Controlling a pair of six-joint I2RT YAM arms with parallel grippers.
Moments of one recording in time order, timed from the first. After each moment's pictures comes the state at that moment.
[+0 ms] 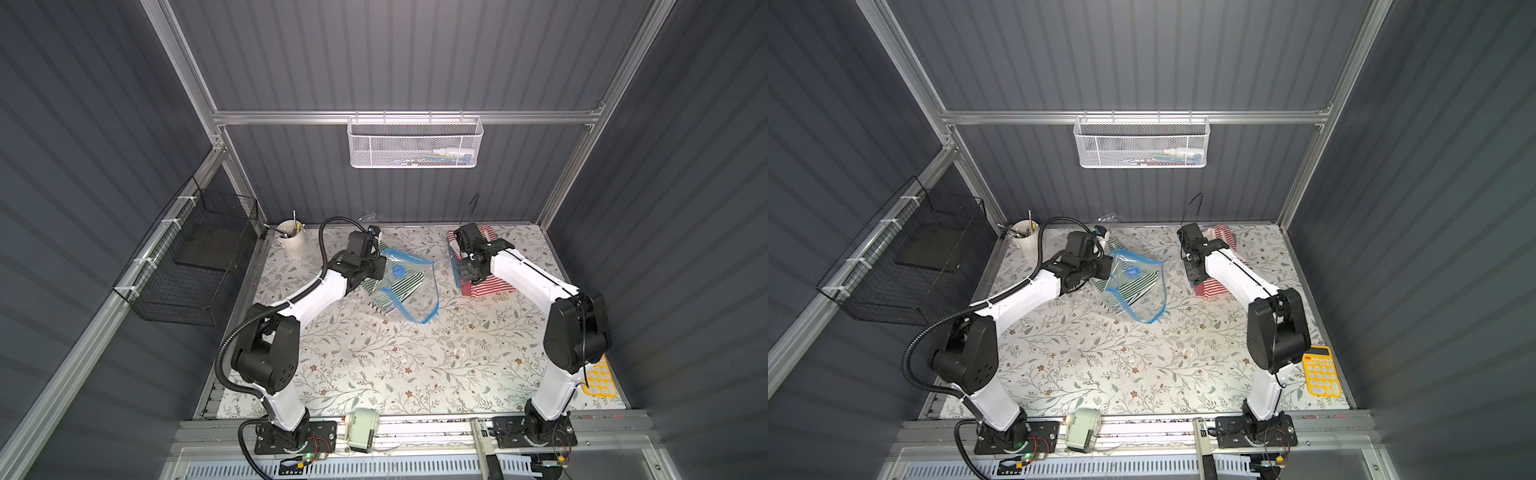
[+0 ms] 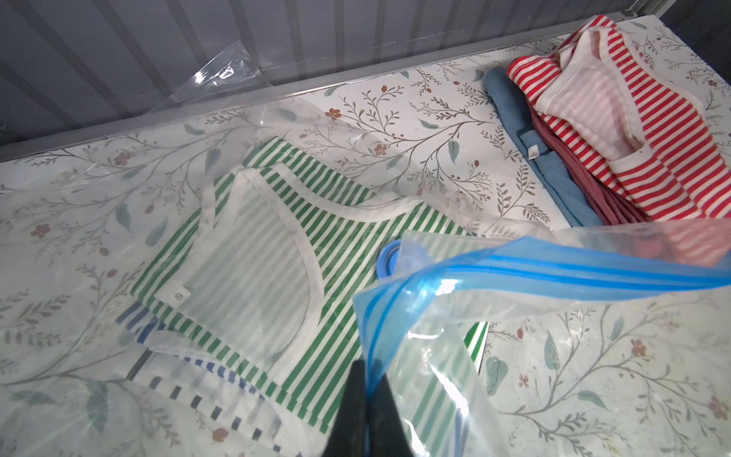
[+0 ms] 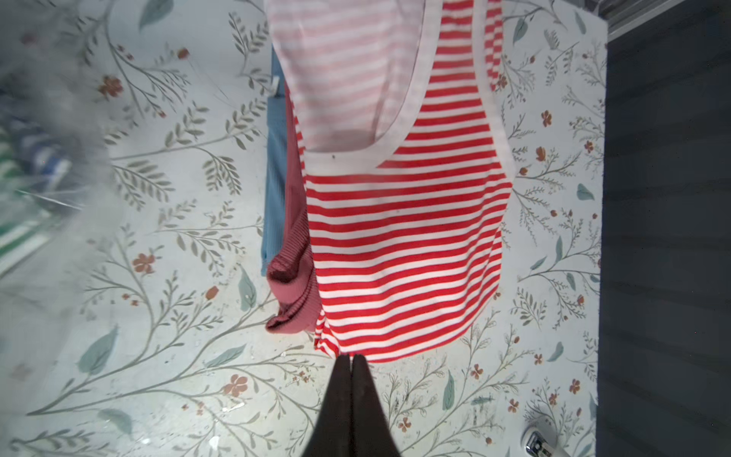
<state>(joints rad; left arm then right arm) -0.47 1.73 1.29 -0.25 -0.01 -0.09 0.39 1.81 1.51 -0.81 0.40 0.14</state>
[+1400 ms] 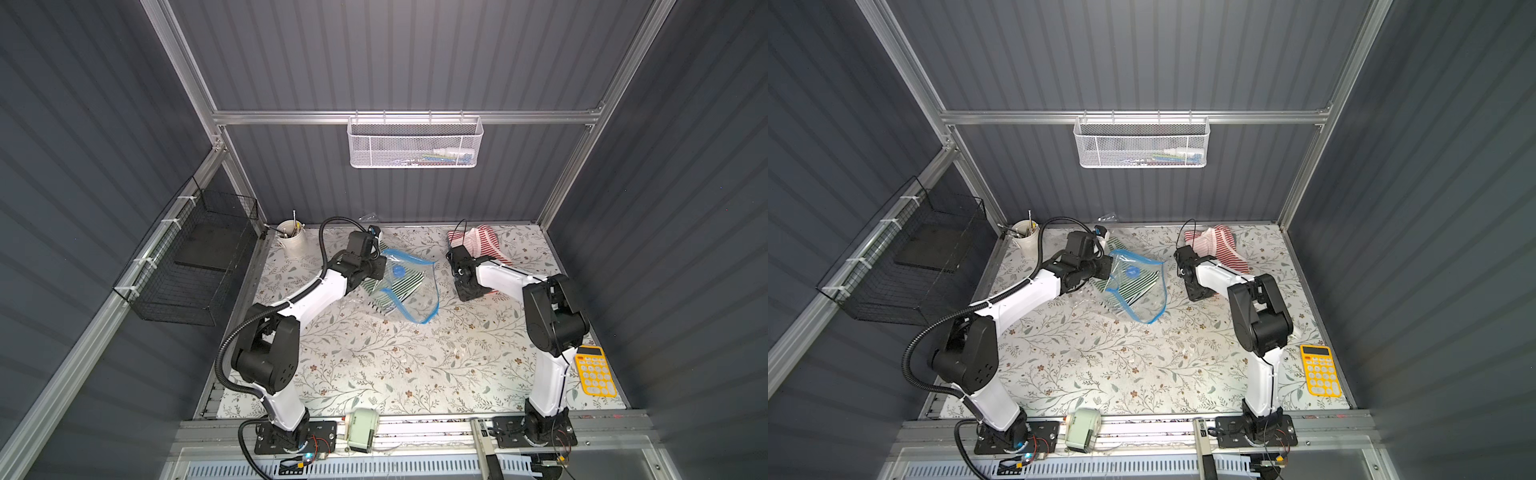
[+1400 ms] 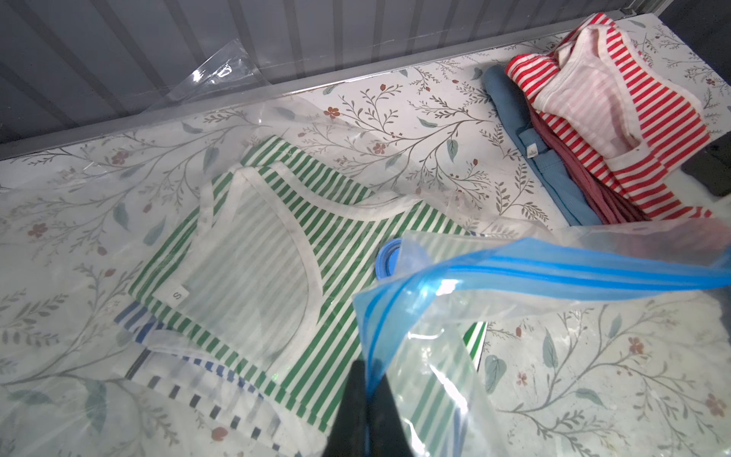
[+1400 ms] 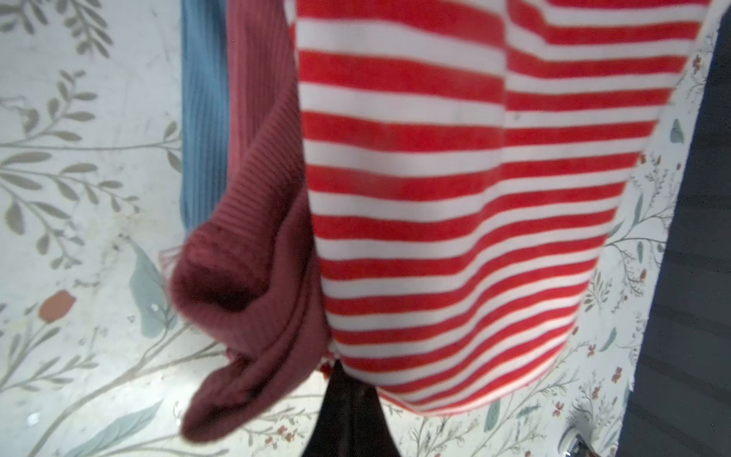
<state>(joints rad) -0.47 1.73 1.29 -0.26 0.00 -0.09 0.38 1.98 1.36 -0.72 0.47 0.15</state>
